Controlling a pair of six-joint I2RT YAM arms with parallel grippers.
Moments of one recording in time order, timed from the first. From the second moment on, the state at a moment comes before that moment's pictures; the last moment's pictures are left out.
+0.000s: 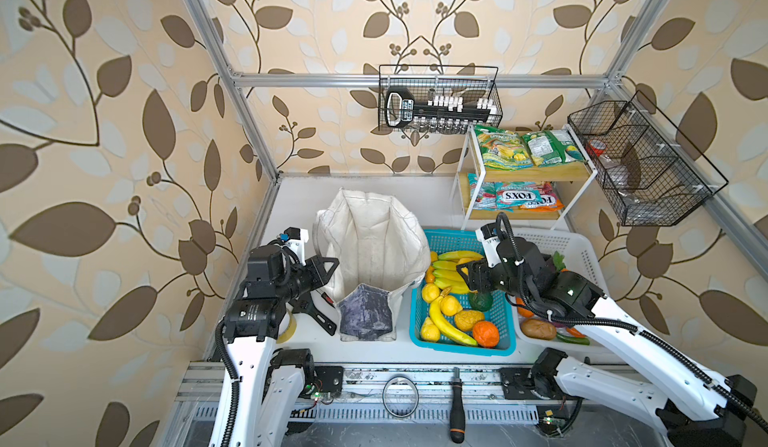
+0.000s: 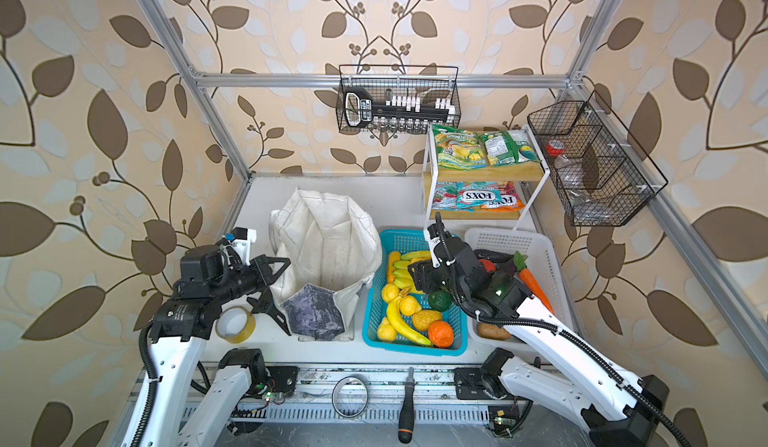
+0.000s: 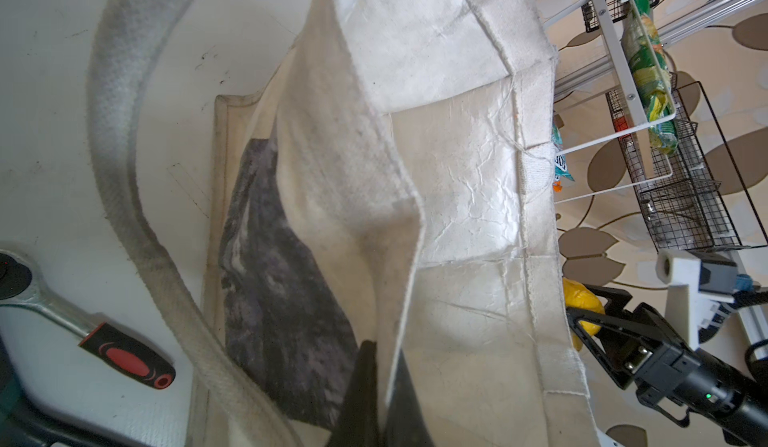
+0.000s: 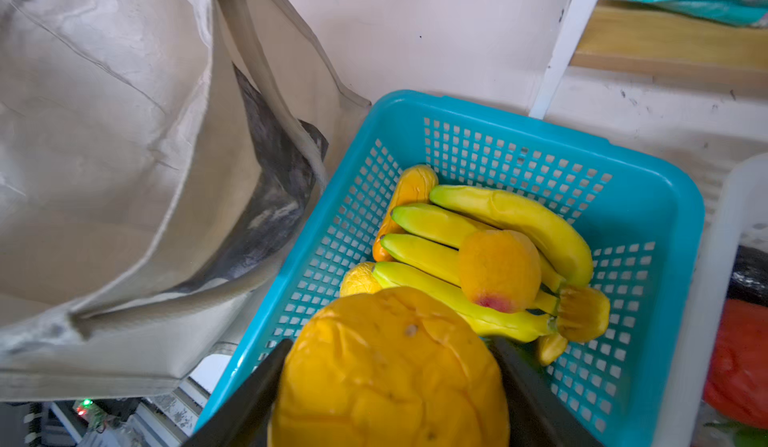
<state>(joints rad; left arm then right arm) 0.09 0.64 0.79 -0.76 0.64 -0.52 0.72 0.94 0.95 -0.71 0.13 0.41</state>
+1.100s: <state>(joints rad) 0.09 0.67 0.77 -0.67 0.73 -0.63 0.98 1.74 1.61 -0.52 0.05 0.37</state>
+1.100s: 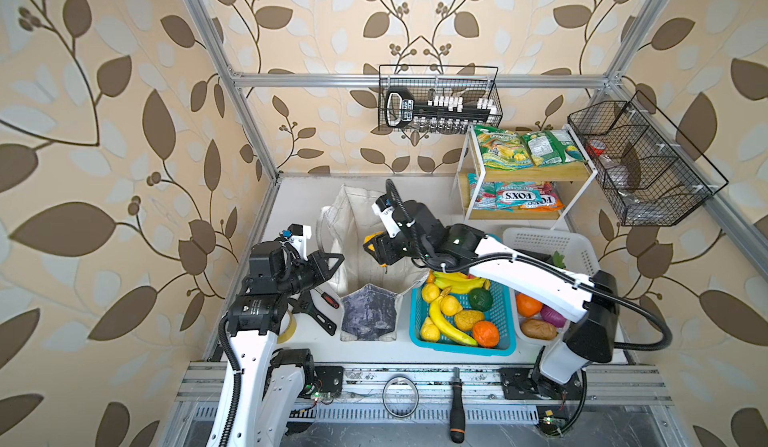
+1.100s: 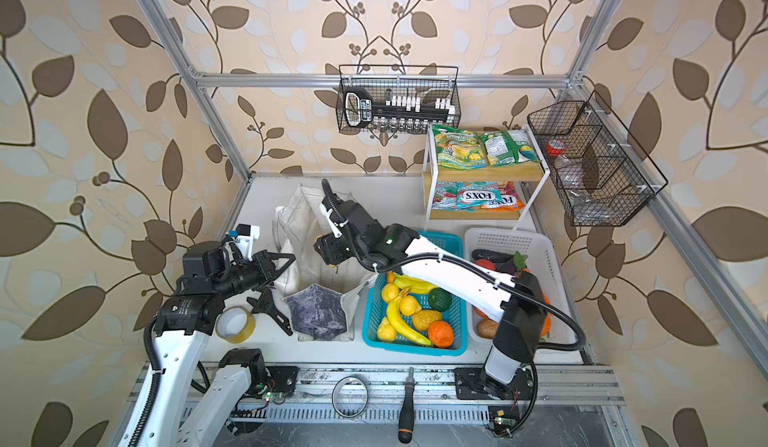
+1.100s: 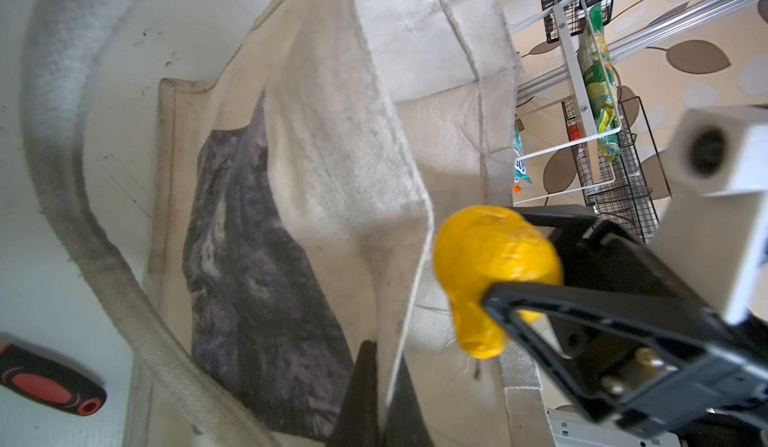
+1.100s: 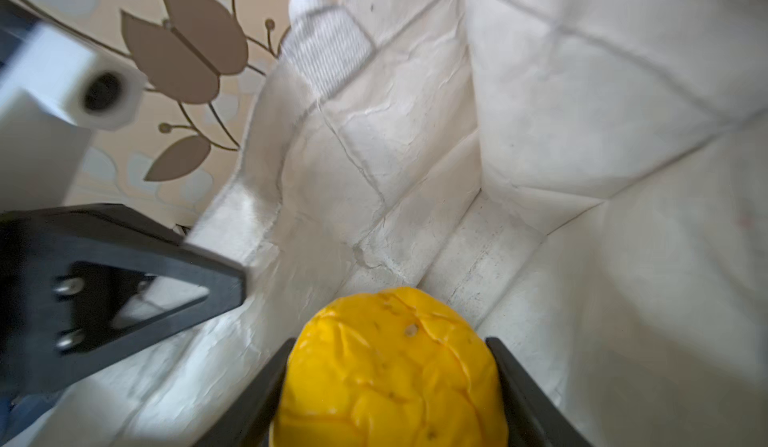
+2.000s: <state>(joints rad) 0.09 0.70 0.80 -0.65 0.75 -0.66 0.95 2.14 1.58 -0.34 0.05 0.47</state>
